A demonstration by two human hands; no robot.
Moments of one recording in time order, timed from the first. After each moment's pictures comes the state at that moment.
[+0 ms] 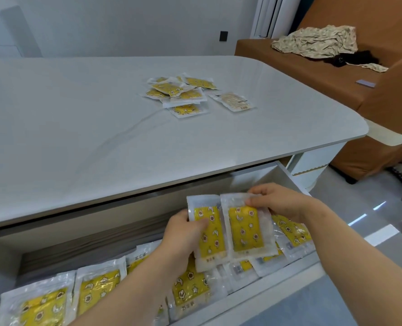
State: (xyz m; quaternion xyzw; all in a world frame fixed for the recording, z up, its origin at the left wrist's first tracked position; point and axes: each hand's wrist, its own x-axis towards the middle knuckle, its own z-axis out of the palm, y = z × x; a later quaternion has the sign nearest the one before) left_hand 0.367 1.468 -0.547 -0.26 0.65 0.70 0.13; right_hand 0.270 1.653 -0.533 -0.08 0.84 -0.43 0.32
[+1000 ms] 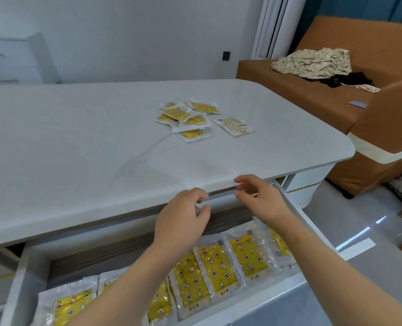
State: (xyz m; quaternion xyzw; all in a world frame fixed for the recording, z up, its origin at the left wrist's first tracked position) left_hand 0.371 1.445 -0.490 -0.04 0.93 0.36 -0.07; right_hand 0.300 1.614 -0.493 -0.12 0.89 -0.43 0.02
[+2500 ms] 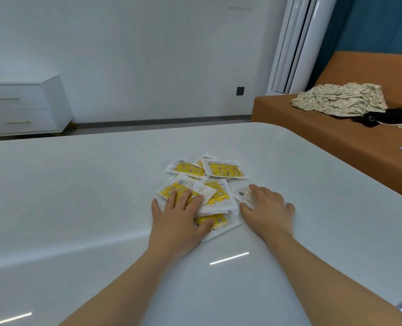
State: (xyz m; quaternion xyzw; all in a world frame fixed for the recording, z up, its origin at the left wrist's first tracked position) left_hand 0.129 1.356 -0.490 -0.05 0.99 0.11 -0.02; right_hand 0.066 1.533 -0.480 -0.02 0.99 -0.14 -0.04
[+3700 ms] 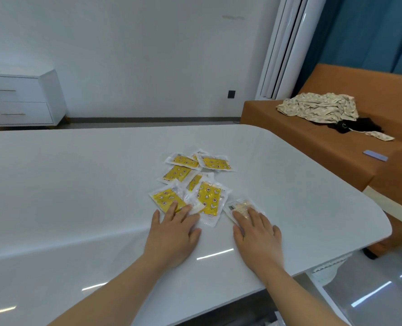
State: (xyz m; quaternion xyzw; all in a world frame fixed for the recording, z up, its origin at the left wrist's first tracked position) left_hand 0.210 1.364 -0.490 0.00 0.99 0.11 0.01; right_hand 0.186 1.548 -0.482 -0.06 0.99 -0.08 0.00
